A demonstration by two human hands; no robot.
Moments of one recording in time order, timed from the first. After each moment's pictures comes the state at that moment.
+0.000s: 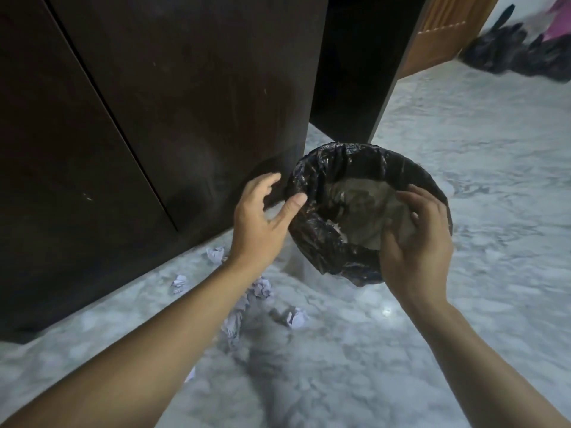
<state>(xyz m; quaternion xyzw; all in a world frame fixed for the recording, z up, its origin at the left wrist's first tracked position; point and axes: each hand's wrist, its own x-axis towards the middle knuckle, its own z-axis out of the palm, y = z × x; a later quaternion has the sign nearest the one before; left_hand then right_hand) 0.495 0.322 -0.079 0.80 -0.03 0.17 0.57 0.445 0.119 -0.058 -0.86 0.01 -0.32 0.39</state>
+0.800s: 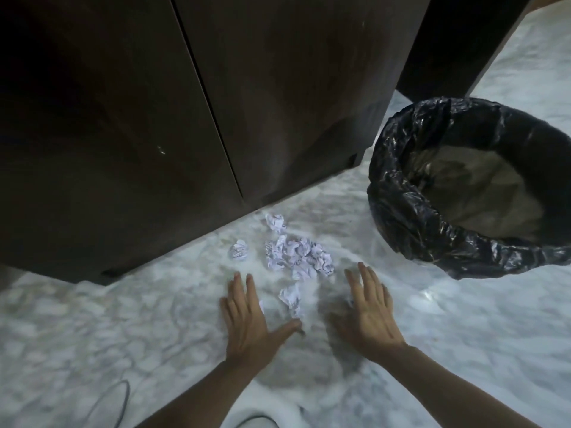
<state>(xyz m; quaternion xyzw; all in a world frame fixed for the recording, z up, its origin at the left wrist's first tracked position) 0.349 0.426 -0.290 0.96 0.14 -0.03 0.22 0.402 0.200 -0.263 -0.97 -0.12 0.14 0.18</state>
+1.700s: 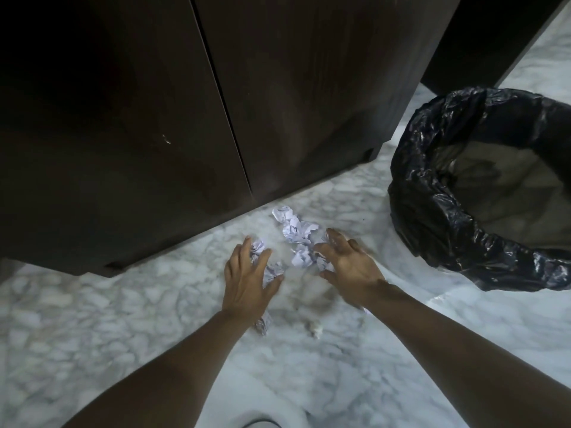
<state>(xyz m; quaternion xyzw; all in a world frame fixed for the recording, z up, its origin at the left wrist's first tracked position) 0.412 0.465 -0.287 0.98 0.08 -0.02 0.17 0.490 0.248 -0.250 -0.94 -0.25 0.16 0.13</state>
